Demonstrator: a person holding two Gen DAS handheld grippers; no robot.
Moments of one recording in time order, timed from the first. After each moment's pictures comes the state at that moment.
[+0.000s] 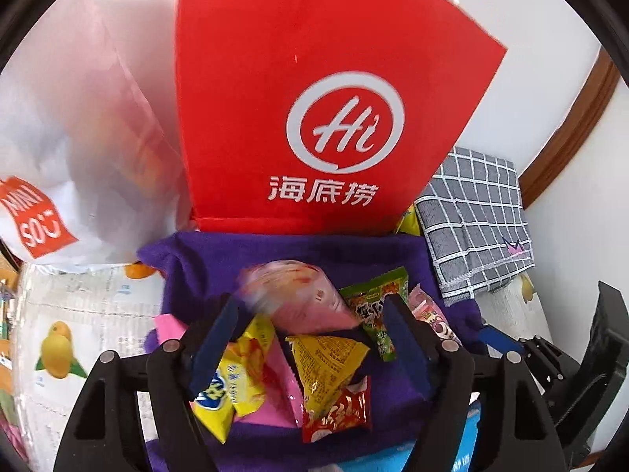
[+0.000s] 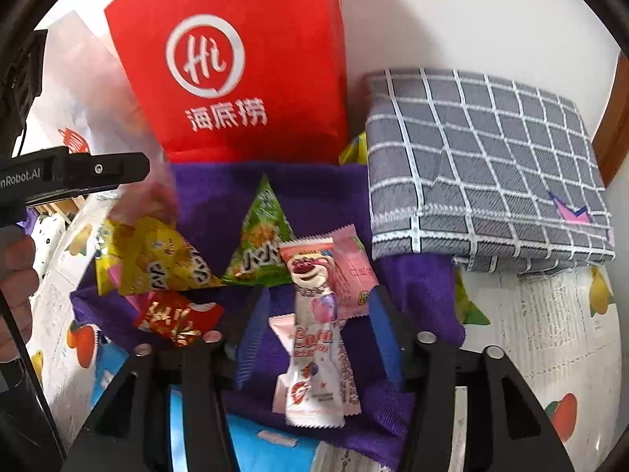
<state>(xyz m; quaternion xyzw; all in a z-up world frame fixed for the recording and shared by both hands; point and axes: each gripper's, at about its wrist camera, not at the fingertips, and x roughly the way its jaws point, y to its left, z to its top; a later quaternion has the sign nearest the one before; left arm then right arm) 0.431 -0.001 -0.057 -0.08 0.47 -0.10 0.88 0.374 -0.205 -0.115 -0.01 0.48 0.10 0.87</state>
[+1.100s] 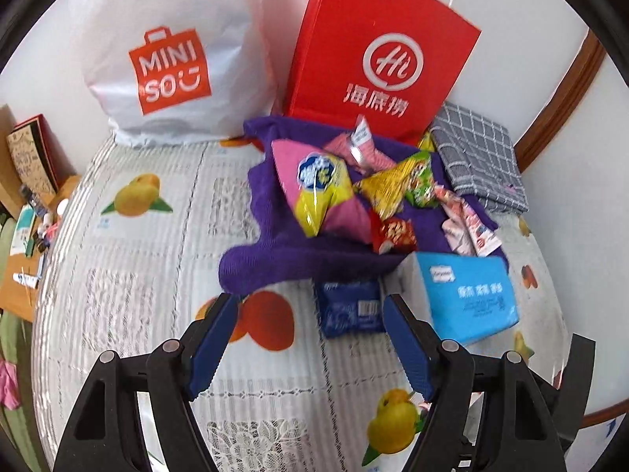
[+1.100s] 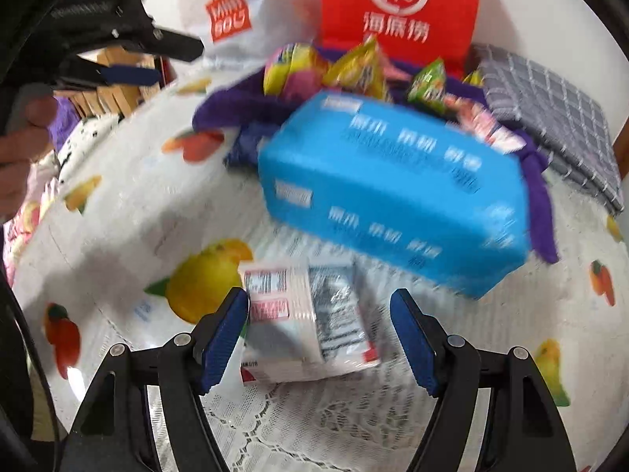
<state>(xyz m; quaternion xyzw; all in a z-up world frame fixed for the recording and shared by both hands) 0.267 0.078 -0.090 -0.10 0.49 -0.08 0.86 0.180 -0.122 -0.163 -0.11 0.52 0.18 0.83</state>
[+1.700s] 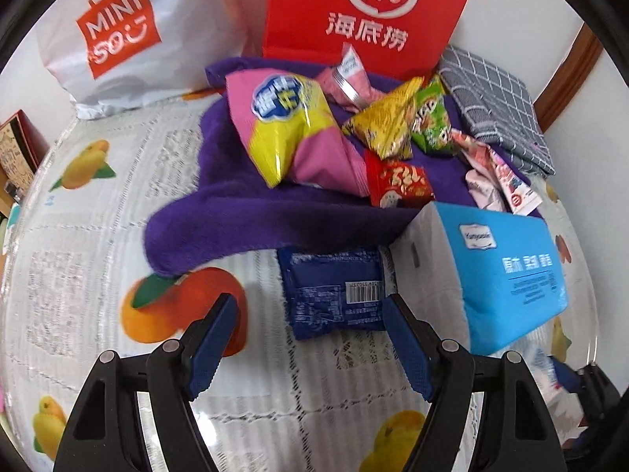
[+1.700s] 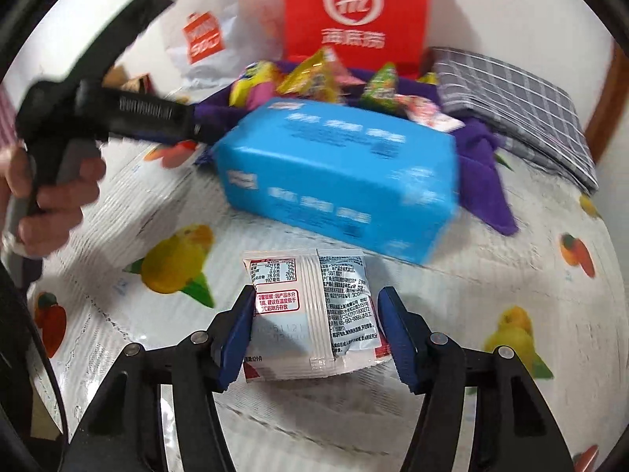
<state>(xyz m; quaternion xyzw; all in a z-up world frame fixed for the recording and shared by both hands) 0.286 0.025 -0.152 -0.06 0.53 -0.07 0.84 0.155 -0.183 -0.141 -0.07 0.48 0.13 0.86</state>
